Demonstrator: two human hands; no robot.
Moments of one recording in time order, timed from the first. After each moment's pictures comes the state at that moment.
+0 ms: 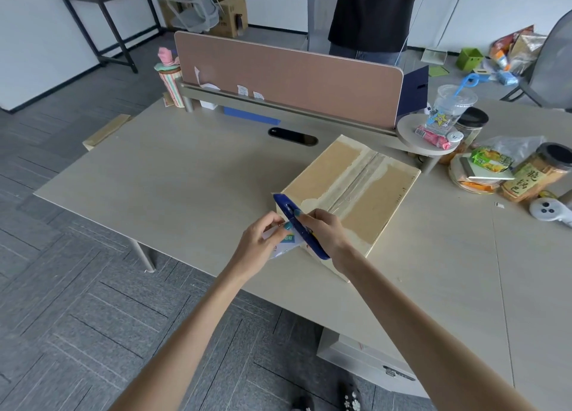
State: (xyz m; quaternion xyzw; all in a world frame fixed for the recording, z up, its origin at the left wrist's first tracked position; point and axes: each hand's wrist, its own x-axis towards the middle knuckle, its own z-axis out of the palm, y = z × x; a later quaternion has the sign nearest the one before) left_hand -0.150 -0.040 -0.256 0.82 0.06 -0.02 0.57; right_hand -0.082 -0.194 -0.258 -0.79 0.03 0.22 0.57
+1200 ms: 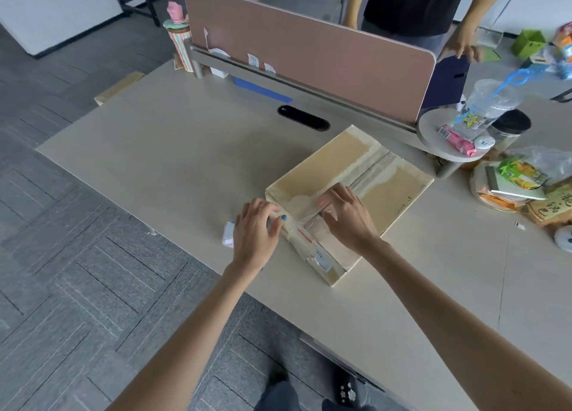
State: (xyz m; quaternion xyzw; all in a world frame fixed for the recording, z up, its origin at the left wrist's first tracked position) left_hand -0.096 -0.077 -0.324 0.93 0.14 0.18 0.27; right_hand 0.010 -0.261 -0.302 -0.92 -0.32 0.01 0.23
